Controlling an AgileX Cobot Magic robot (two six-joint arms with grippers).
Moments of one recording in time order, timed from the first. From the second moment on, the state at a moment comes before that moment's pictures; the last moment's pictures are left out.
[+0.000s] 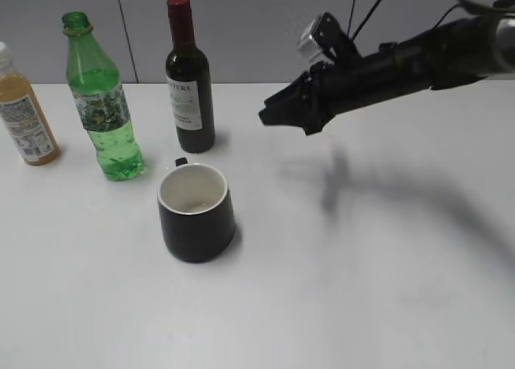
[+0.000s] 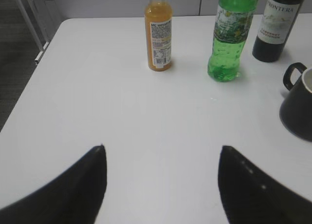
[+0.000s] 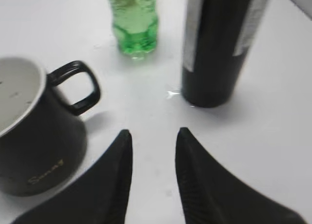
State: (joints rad) left arm 0.03 -0.01 -0.50 -0.11 1.05 0.08; right arm 0.26 2.20 -1.46 -1.79 -0.99 1.24
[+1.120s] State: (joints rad) left arm 0.03 -0.01 -0.50 -0.11 1.05 0.08; right arm 0.22 1.88 -1.41 -1.00 0.35 0.76
